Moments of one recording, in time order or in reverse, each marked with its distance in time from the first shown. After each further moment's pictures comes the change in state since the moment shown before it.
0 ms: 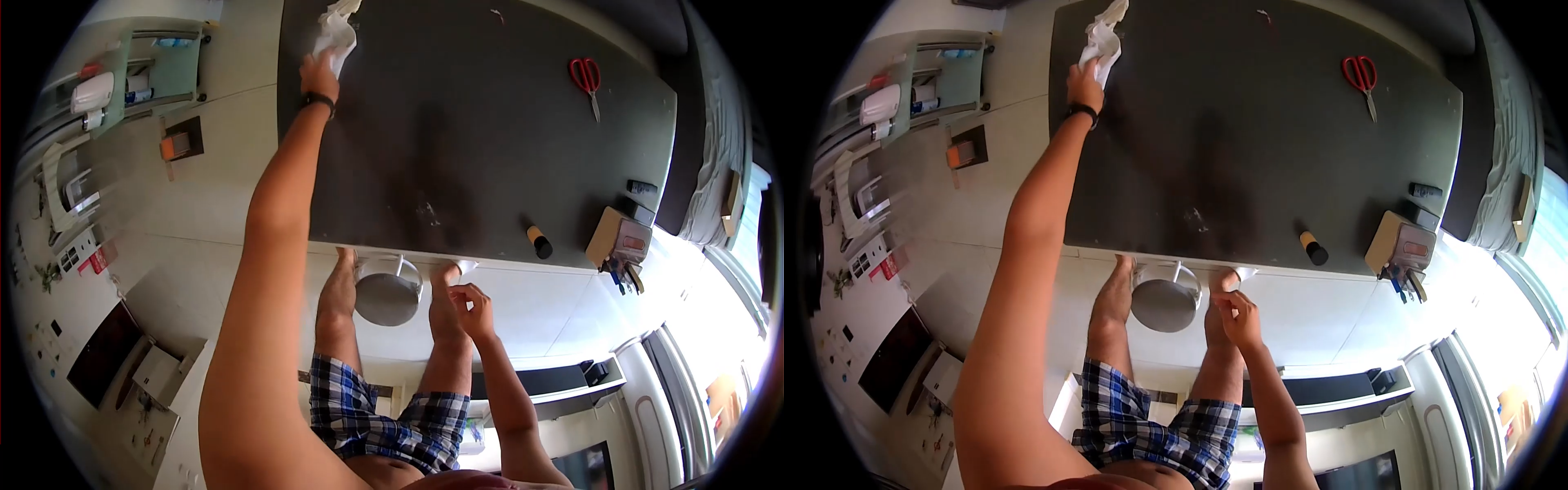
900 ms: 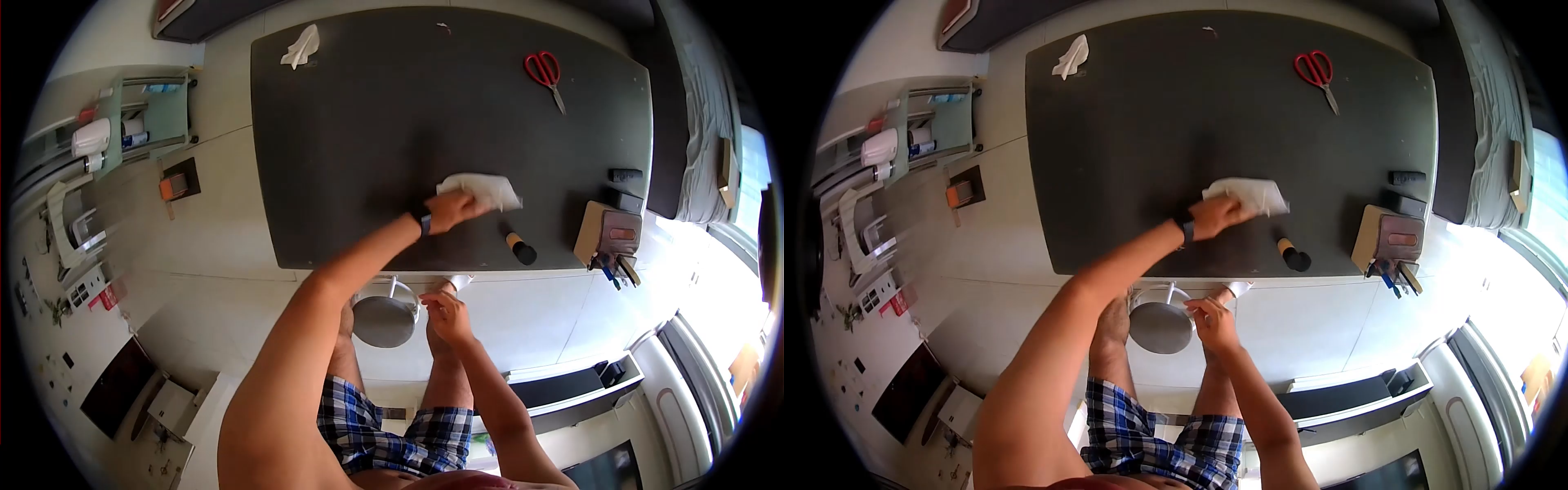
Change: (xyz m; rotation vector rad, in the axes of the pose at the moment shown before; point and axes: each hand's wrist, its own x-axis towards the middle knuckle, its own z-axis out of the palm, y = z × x) left_hand -0.266 0.226 0.077 -0.622 -0.704 0.919; right_hand 0.015 -0.004 0.014 0.069 0.013 -0.101
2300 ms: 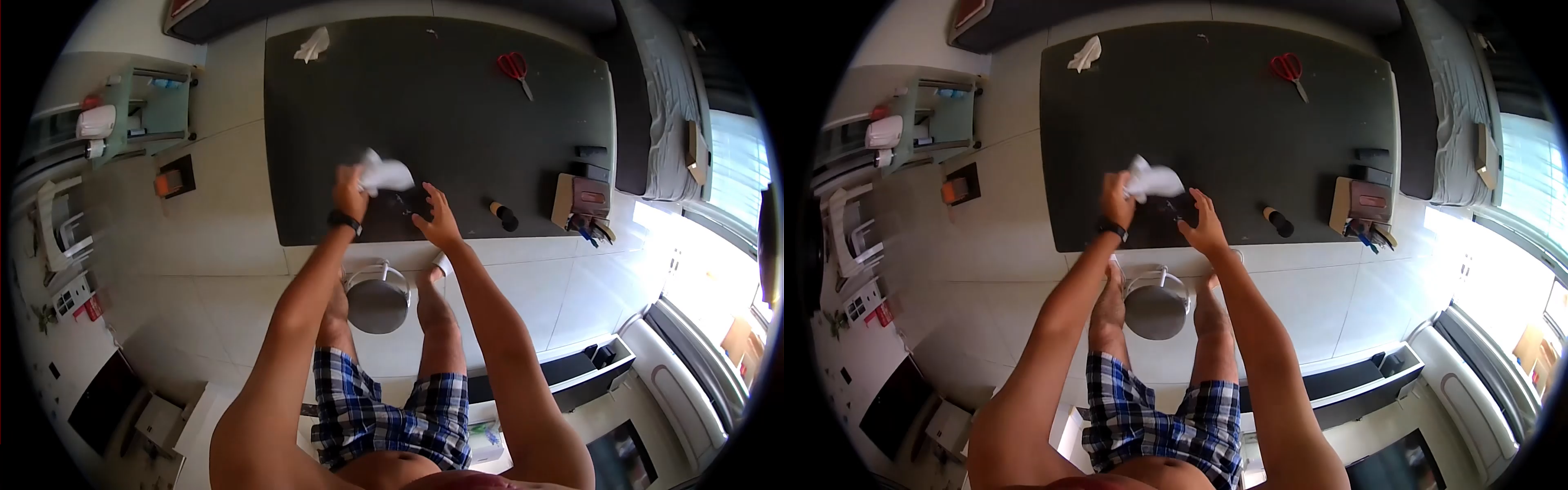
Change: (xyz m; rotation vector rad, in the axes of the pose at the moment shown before) left_hand -0.156 0.054 -0.127 0.332 0.728 -0.579; right_hand 0.114 -0.015 0.000 -0.157 0.103 -0.127
